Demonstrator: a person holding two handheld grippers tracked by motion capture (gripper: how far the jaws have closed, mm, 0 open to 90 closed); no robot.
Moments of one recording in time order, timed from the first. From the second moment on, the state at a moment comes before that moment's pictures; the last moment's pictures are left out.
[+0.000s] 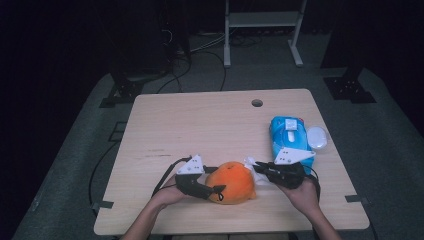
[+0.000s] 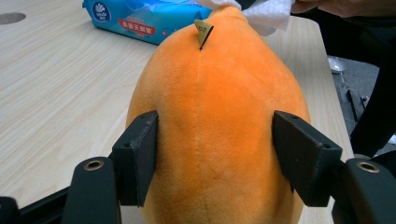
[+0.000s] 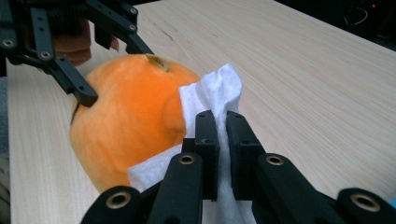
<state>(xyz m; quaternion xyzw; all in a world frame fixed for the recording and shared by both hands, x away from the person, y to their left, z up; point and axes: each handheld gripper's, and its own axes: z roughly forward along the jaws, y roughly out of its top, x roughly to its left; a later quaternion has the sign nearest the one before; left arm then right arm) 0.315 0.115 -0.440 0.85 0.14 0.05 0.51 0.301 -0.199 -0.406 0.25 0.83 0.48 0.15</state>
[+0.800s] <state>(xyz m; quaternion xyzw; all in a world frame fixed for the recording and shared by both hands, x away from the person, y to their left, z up) 0.300 0.095 -0.433 0.86 0.10 0.06 0.50 0.295 -0.168 -0.398 0.21 0.83 0.51 0.12</state>
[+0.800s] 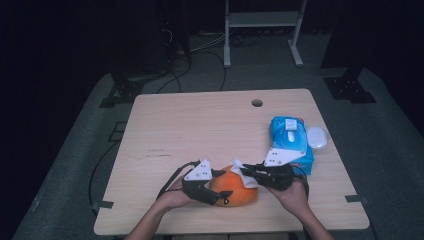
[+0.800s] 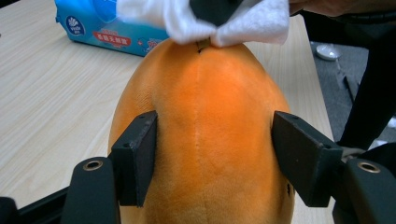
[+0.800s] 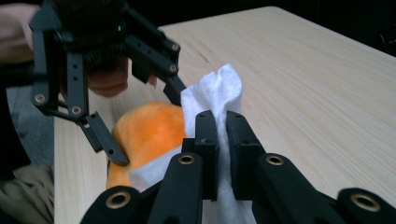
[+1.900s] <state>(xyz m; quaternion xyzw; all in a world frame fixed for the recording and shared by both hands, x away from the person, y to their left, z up) 0.293 0.076 -0.423 0.85 0.12 0.11 0.51 0.294 -0.172 -0.388 0.21 0.81 0.53 0.12</state>
